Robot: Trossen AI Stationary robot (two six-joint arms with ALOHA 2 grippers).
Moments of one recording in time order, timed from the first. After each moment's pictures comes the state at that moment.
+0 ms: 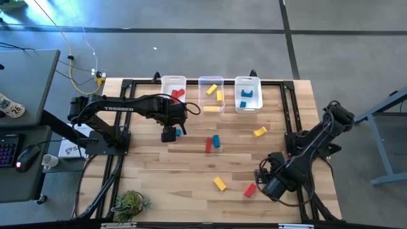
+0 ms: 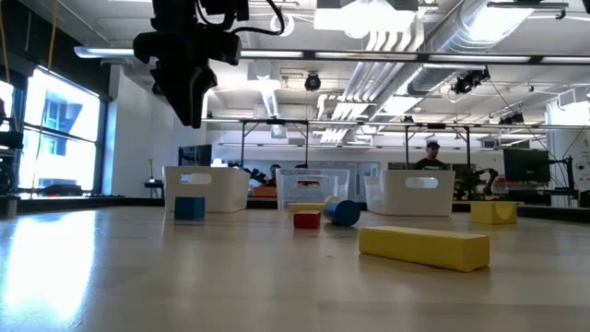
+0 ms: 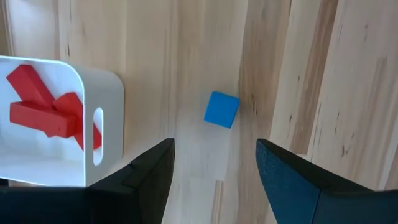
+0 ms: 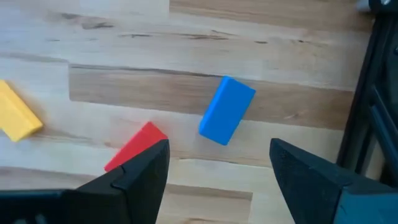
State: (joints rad) left arm 0.24 1.51 1.22 -1.09 -0.14 0.06; right arm 0.82 1.52 1.19 -1.26 0.09 2.28
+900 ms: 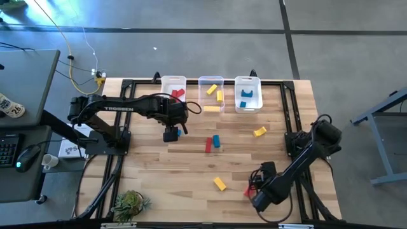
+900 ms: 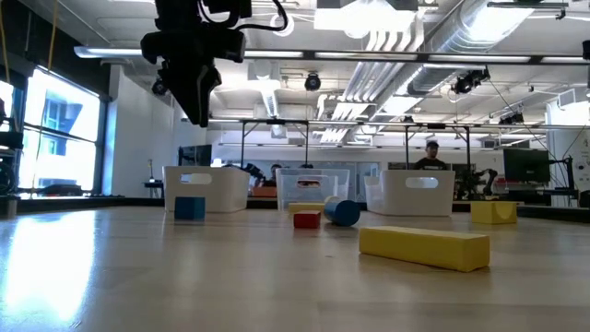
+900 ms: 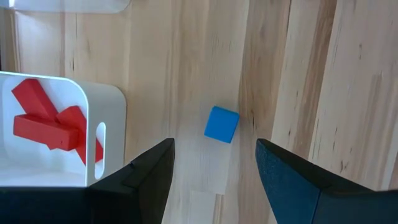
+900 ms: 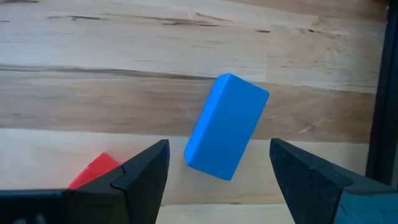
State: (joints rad) left arm 0.24 1.51 1.22 -1.04 -0.14 0.06; right arm 0.82 1.81 1.19 -1.21 0.07 2.30
